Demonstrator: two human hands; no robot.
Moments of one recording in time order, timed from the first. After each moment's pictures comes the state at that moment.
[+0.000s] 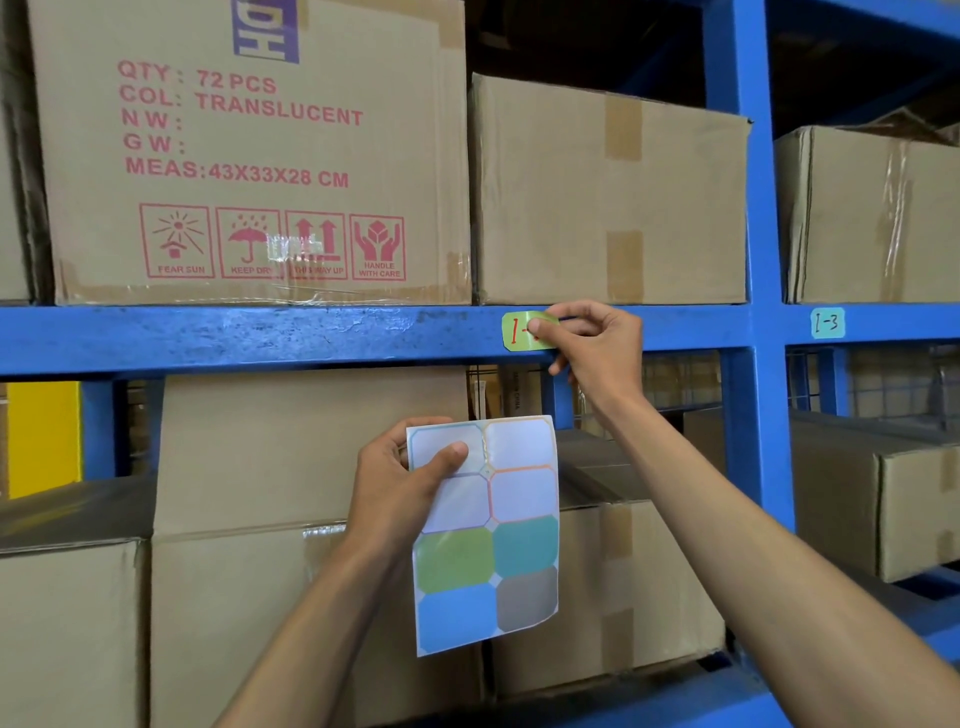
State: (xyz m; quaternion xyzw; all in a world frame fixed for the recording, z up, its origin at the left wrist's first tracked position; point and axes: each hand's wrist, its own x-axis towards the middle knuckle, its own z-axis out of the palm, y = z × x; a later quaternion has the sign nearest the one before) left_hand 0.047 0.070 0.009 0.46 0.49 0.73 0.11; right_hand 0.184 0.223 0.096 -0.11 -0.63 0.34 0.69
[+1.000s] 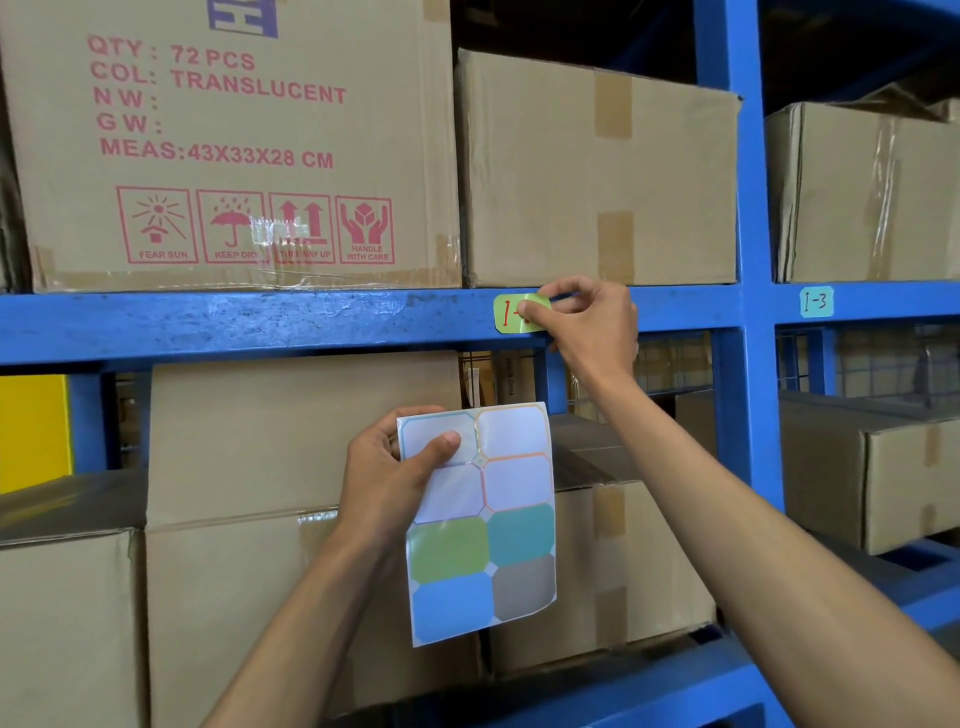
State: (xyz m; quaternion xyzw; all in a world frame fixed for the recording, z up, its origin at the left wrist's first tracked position) left_hand 0.050 0.065 0.005 0.46 0.47 0.74 0.12; right_hand 0.182 0.222 0.101 -0.25 -0.63 0.19 0.71
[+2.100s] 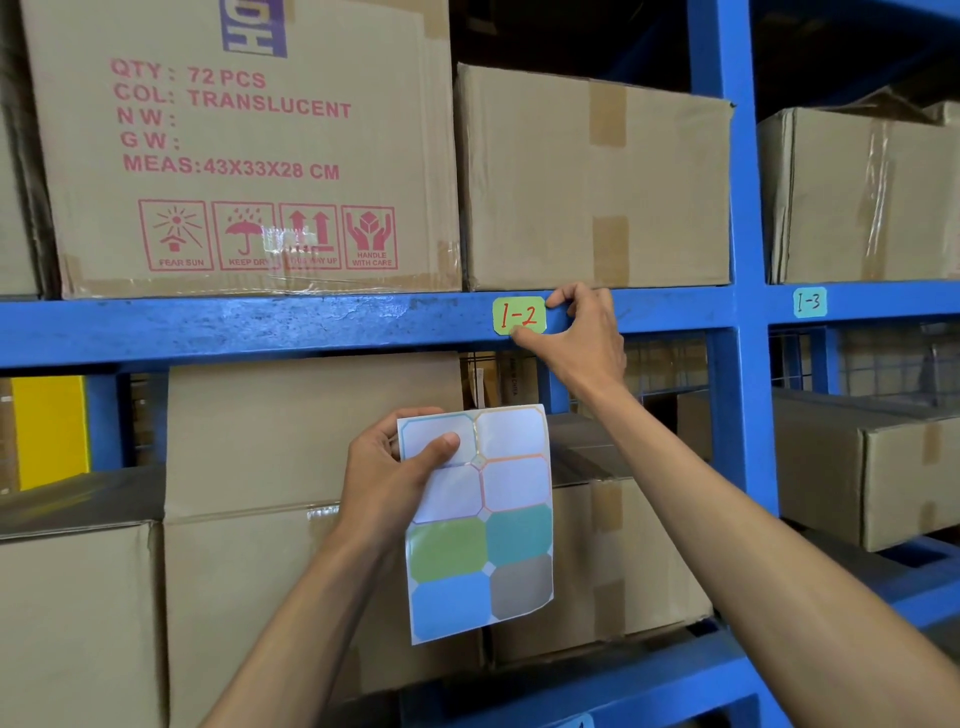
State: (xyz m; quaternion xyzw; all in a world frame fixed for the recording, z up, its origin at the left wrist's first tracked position) left_hand 0.054 0.055 0.003 0.47 0.47 0.74 0.11; right_hand 0.185 0.217 0.089 -0.28 -0.69 0.12 0.66
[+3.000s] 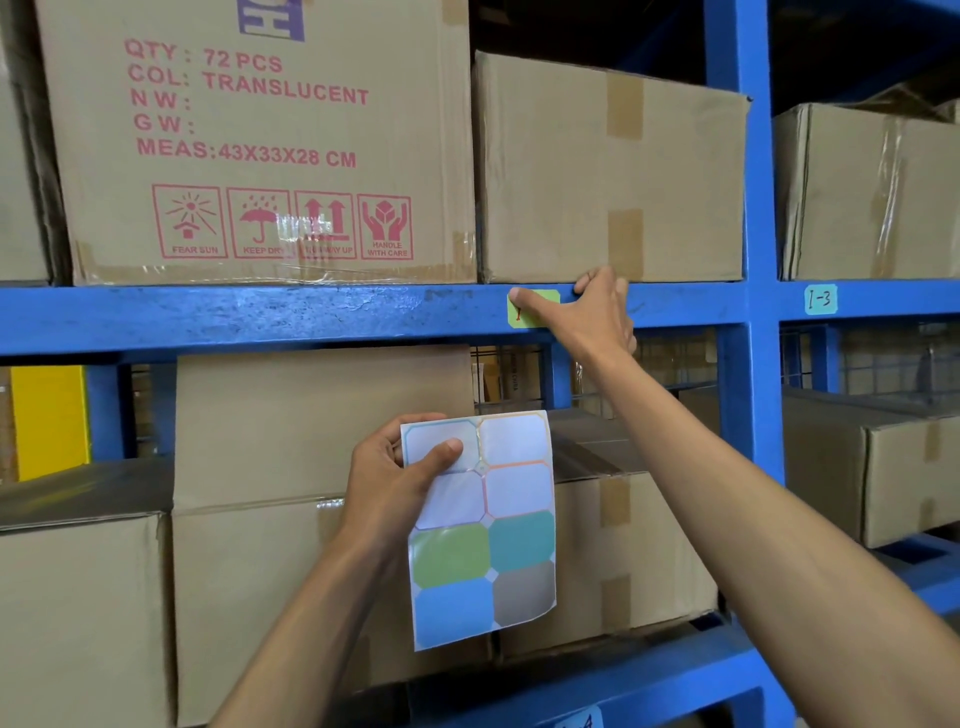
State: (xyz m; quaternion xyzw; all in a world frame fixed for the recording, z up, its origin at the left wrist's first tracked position) left_hand 0.043 0.050 -0.006 0.46 0.47 0.74 0.14; right_hand 0.176 0.208 0.111 -0.36 -0.66 0.16 0.64
